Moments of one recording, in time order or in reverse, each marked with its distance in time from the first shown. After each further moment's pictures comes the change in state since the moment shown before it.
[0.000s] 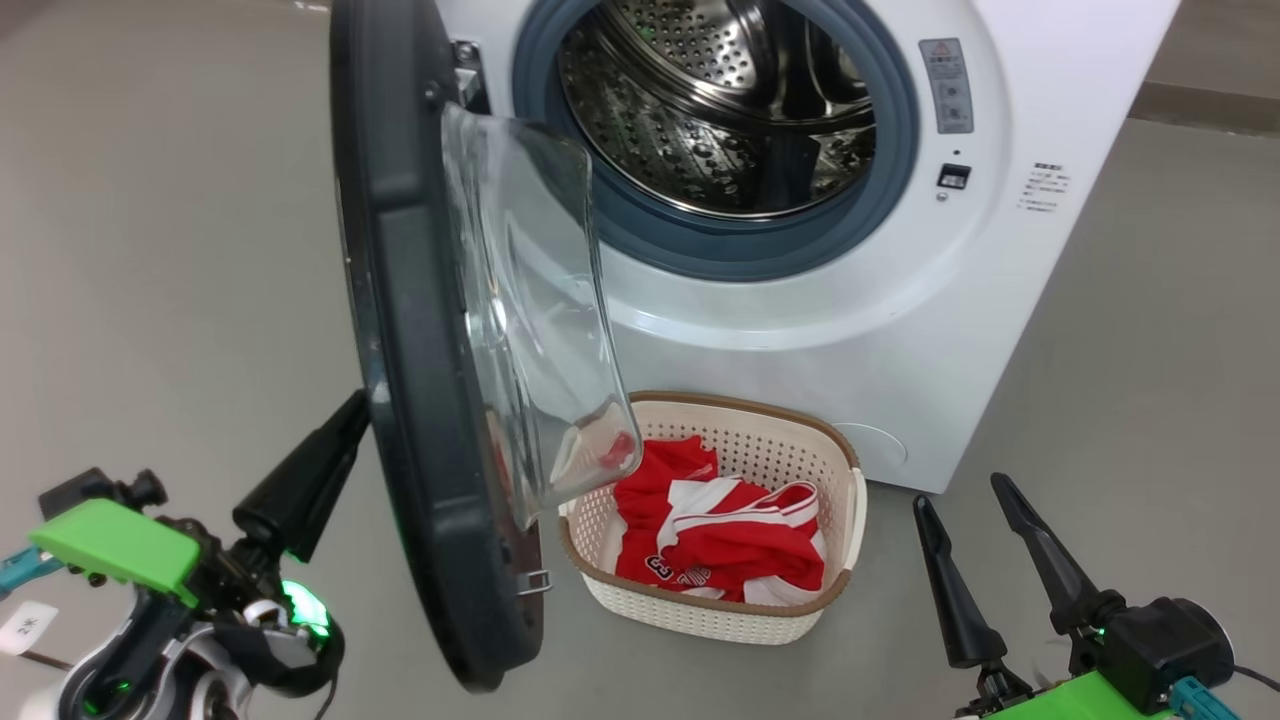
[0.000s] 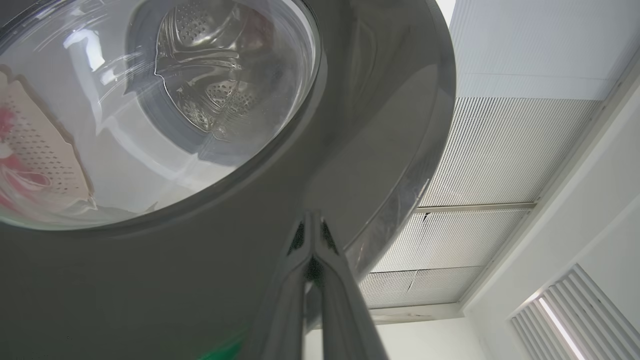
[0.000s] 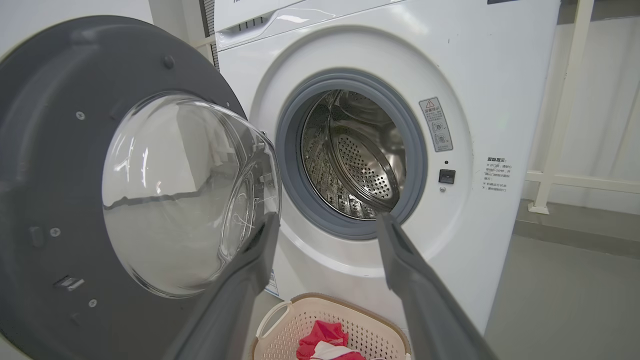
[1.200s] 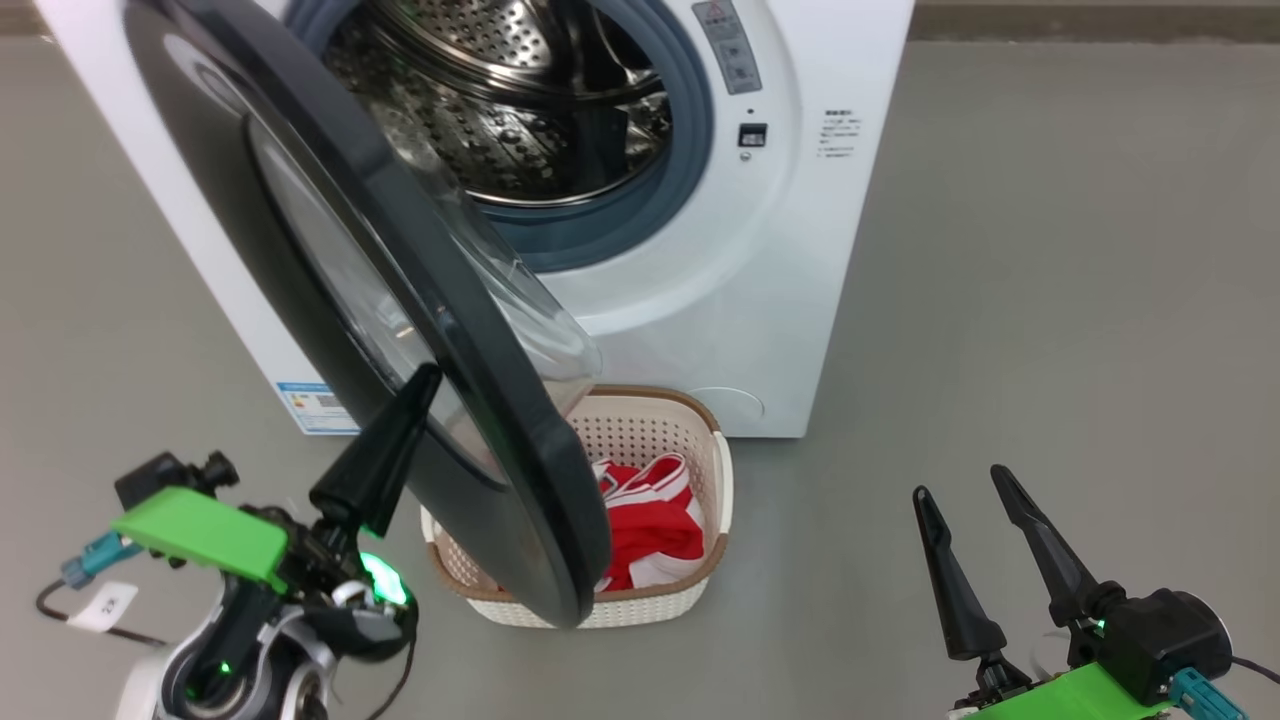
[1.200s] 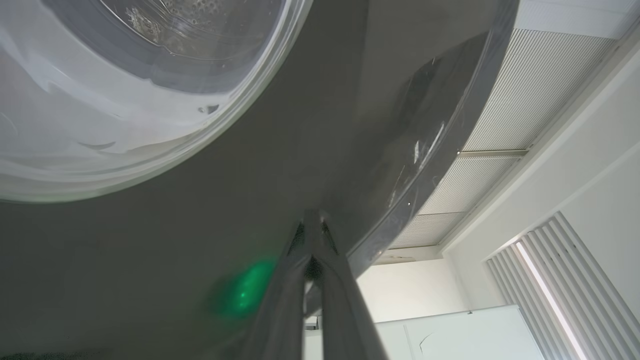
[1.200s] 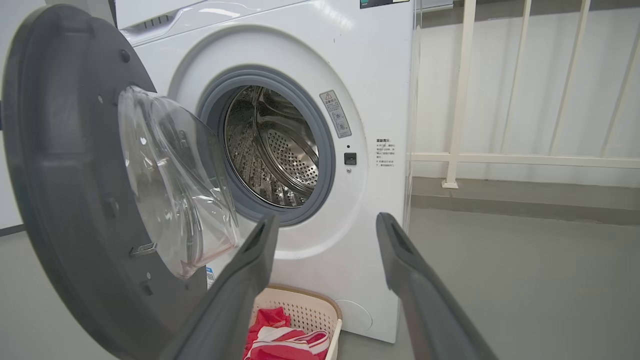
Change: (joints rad) left arm -0.016 0.001 -0.174 0.016 -0.051 -0.113 -0.191; right arm -0.017 -0.001 0.001 0.009 0.009 0.000 0.000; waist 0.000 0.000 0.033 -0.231
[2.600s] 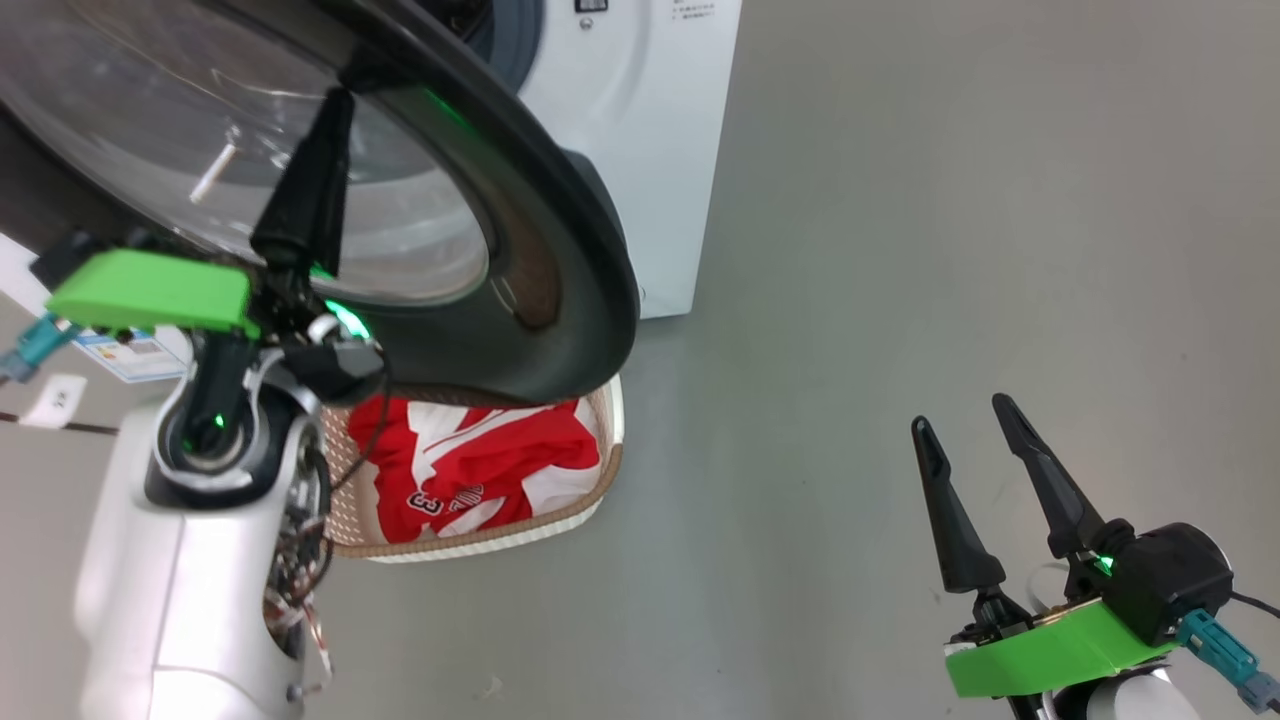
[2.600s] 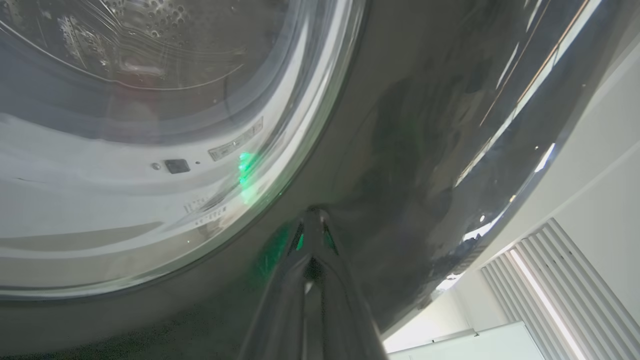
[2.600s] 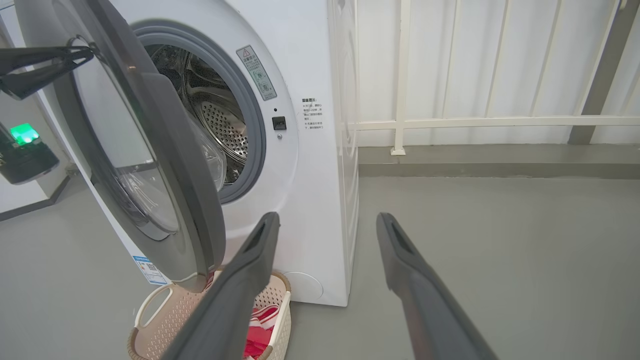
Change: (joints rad) left arm -0.465 -0.005 -0.039 0.382 0.020 -0.199 -0.204; right arm -0.103 -0.001 0.002 0.001 0.010 0.000 0.000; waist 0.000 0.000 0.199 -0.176
